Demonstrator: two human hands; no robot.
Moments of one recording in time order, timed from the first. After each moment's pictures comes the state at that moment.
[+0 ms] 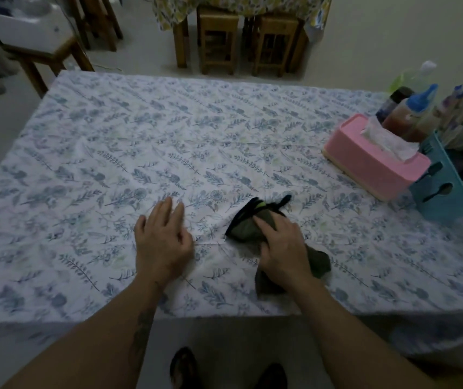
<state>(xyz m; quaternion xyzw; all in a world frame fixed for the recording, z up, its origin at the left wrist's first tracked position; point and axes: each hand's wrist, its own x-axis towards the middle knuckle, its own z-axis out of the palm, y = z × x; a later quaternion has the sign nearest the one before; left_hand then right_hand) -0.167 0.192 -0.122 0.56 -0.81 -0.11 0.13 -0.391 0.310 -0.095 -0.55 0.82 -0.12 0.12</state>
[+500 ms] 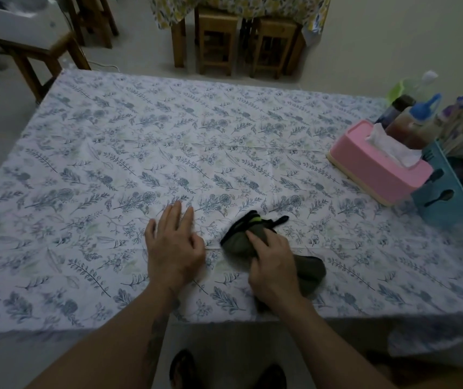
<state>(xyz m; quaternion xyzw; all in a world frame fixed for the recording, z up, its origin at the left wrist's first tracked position) -0.167 0.192 -0.116 0.56 -0.81 -0.13 0.12 -0.332 0.309 -0.086 -0.51 0.83 -0.17 0.14</state>
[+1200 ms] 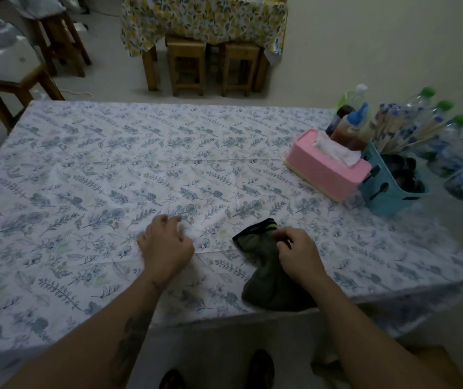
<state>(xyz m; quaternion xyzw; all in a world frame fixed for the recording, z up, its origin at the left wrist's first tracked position) -0.218 0.200 -0.081 0.58 -0.77 -0.25 0.10 -0.435 0.359 -0.039 -0.34 0.87 -0.28 0.24</state>
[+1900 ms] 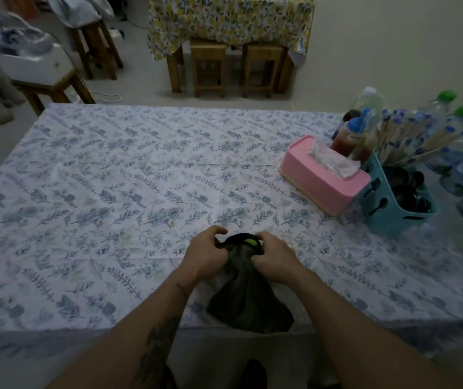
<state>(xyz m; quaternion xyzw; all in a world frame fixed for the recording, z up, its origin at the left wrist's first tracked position) -0.332 0.260 -0.049 0.54 -0.68 -0.49 0.08 -0.491 0.339 -0.037 -0.43 0.81 -0.12 0.39</state>
